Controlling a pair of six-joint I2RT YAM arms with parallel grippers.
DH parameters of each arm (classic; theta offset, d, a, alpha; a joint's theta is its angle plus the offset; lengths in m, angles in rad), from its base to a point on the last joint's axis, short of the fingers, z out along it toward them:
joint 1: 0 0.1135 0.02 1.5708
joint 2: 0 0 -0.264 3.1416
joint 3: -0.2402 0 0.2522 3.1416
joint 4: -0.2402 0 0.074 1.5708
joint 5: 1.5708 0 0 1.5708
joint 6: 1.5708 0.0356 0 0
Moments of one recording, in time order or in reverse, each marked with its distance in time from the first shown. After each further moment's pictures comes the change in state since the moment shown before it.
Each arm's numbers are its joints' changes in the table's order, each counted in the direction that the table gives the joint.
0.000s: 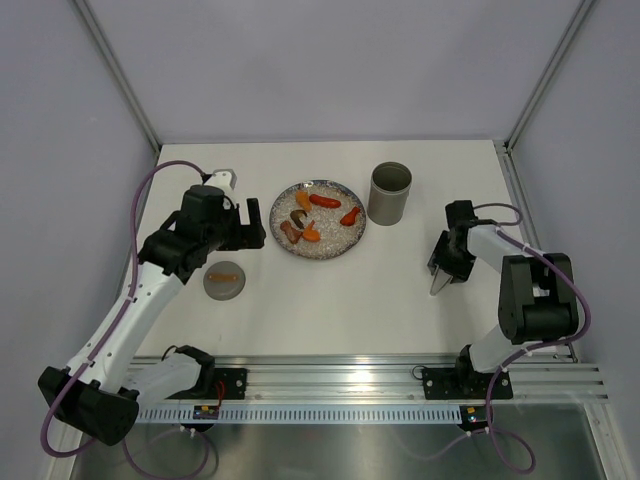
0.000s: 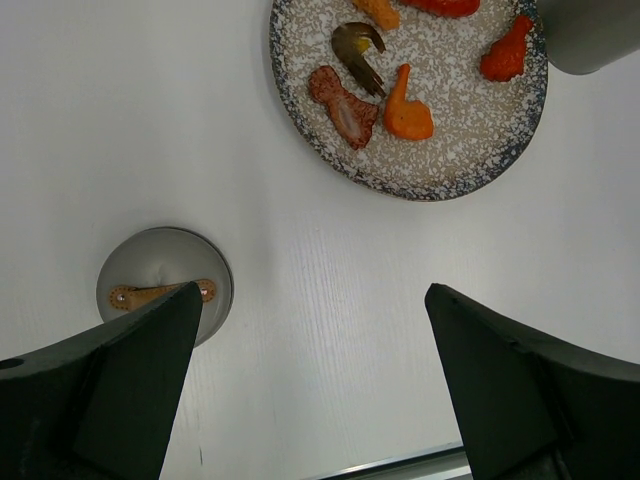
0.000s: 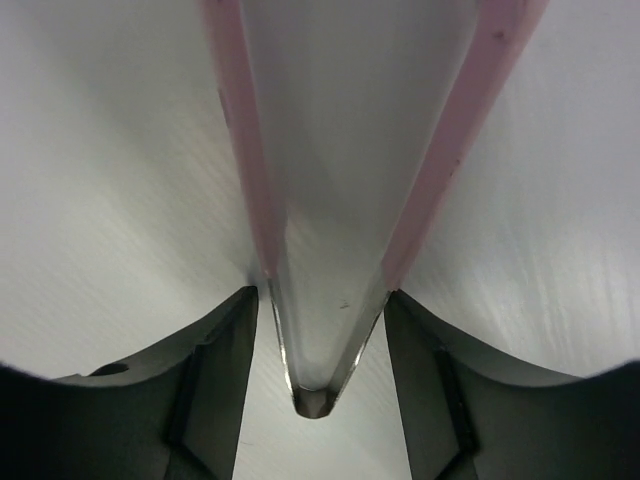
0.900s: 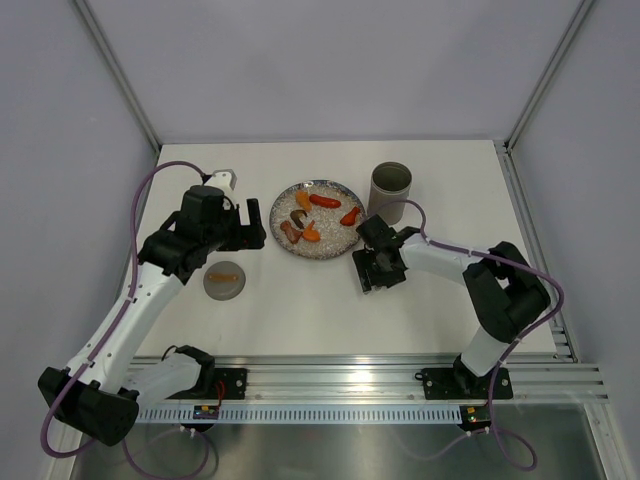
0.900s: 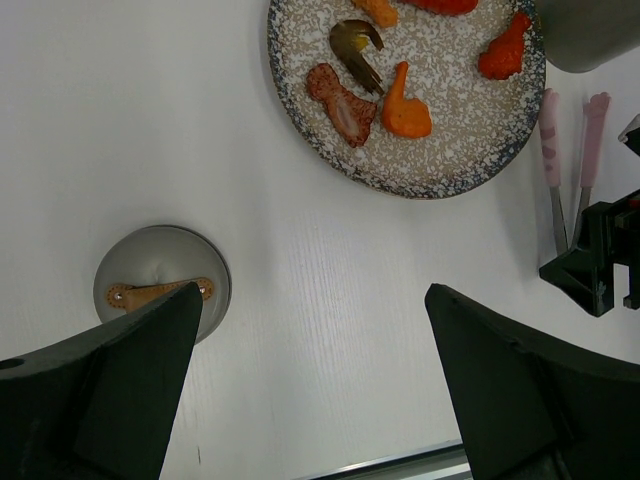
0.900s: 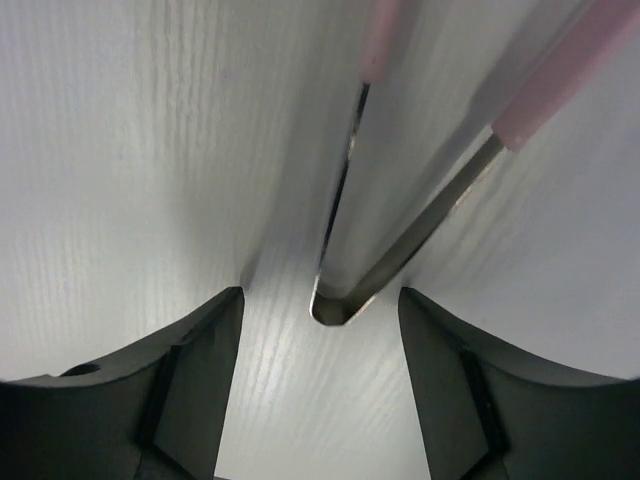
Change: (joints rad) left arm 0.000 0.003 0.002 -0.002 0.005 -0.004; right arm 0.618 -0.119 -0.132 0.029 -0.073 -0.184
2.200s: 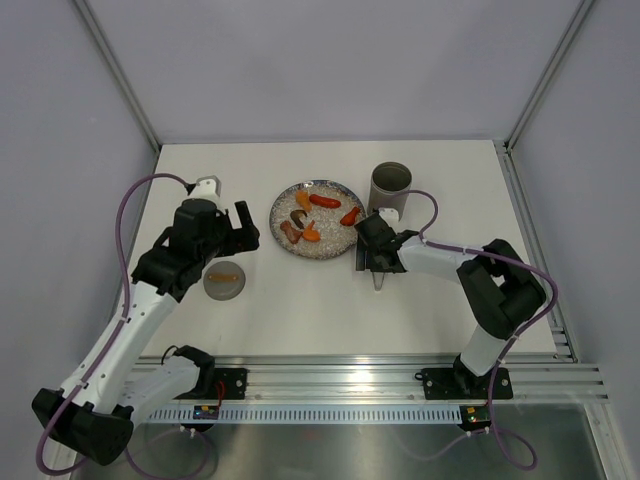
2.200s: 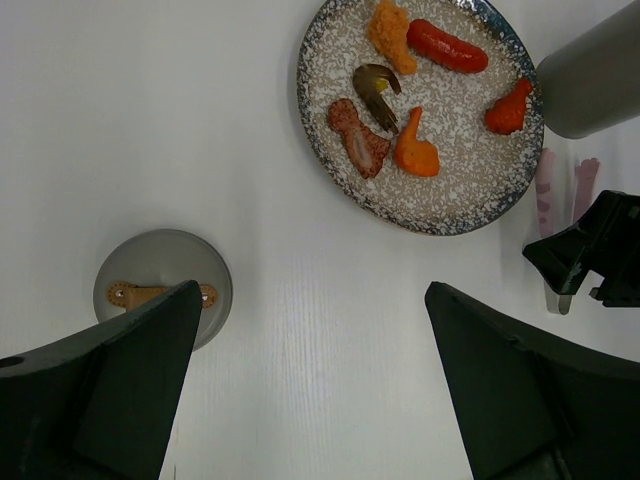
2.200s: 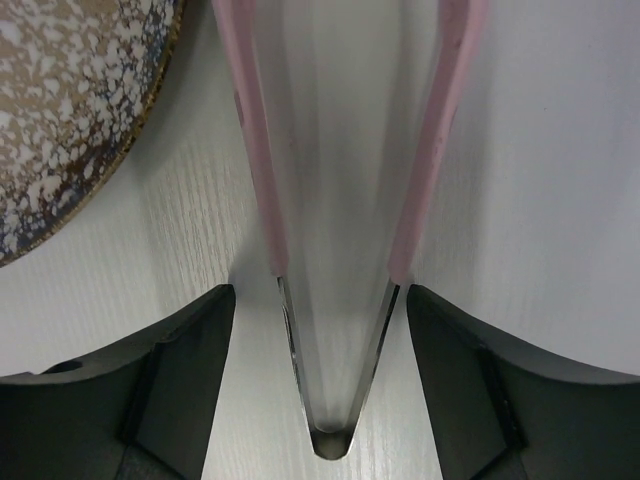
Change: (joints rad) left arm 0.000 0.119 0.110 0.088 -0.096 -0.094; right arm 0.003 -0.014 0.044 0.235 0.277 0.270
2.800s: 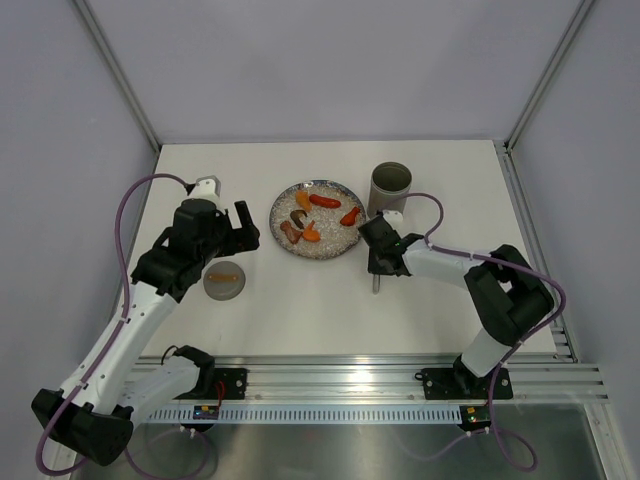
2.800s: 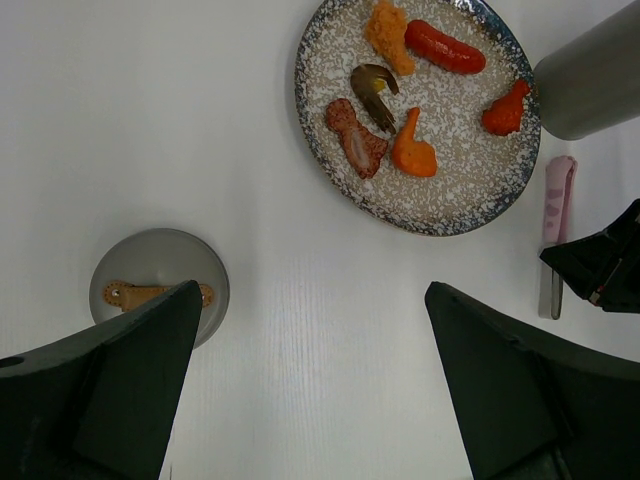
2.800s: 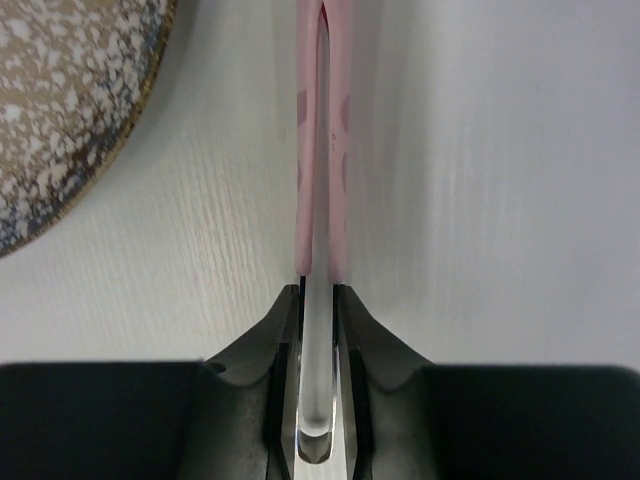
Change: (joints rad) left arm 0.000 -0.004 0.000 0.001 0.003 -0.011; right arm 0.000 0.032 0.037 0.045 0.007 0.044
